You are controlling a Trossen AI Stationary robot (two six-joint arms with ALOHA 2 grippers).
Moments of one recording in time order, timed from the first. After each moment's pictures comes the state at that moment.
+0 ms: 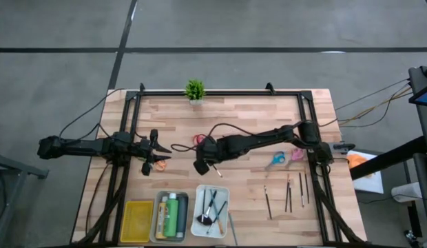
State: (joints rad) left arm 0.01 0.21 0.00 0.04 0.12 -0.03; right arm 0.09 2.13 1.72 -0.71 0.21 0.95
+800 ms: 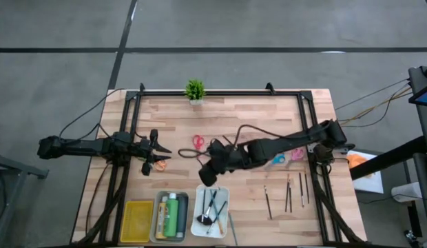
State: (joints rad) left arm 0.01 0.21 0.00 0.04 0.12 -0.03; right arm 0.25 1.87 1.67 -0.57 0.24 1.03
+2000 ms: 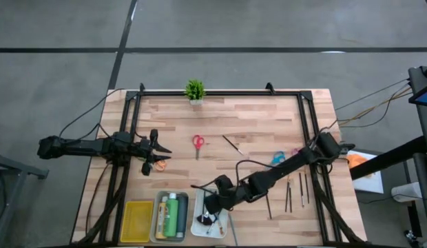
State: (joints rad) left arm 0.01 0.21 0.00 0.04 0.12 -0.03; right arm 0.45 2.00 1.38 -0.14 0.17 1.57
